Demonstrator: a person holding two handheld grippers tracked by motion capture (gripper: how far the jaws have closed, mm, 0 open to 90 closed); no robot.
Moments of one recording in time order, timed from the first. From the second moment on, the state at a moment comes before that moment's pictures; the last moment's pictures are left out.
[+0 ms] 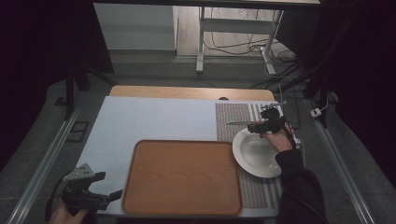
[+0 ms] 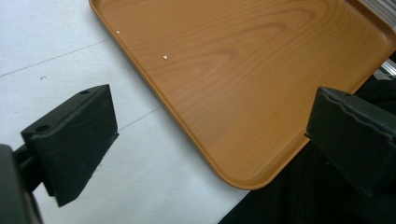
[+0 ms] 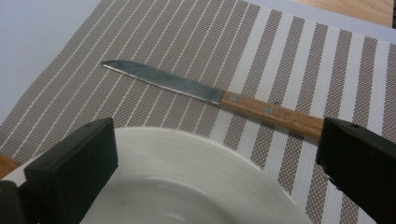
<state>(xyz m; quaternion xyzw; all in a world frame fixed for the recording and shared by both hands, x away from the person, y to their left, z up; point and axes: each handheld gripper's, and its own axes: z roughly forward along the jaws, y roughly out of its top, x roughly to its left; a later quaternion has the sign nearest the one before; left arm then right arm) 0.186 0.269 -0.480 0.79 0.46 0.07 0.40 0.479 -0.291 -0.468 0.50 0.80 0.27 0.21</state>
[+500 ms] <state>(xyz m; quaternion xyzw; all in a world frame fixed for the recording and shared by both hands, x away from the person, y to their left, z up) 0.186 0.269 -0.480 0.79 0.46 0.07 0.40 0.518 -0.293 -0.476 0.51 0.80 0.25 0.21</state>
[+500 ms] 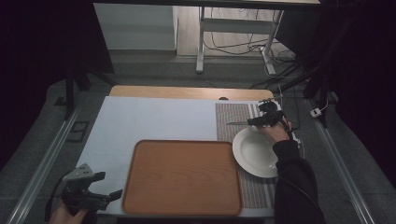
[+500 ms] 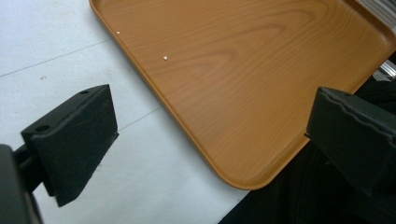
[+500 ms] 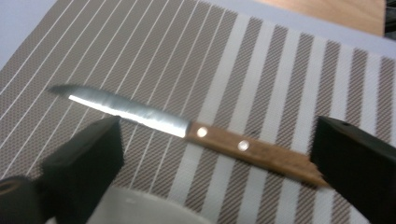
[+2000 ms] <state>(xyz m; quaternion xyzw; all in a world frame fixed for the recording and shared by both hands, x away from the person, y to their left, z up) 0.185 0.268 -0.479 0.79 0.46 0.08 0.40 0.532 -0.351 -0.490 0.52 0.82 0.18 0.15</state>
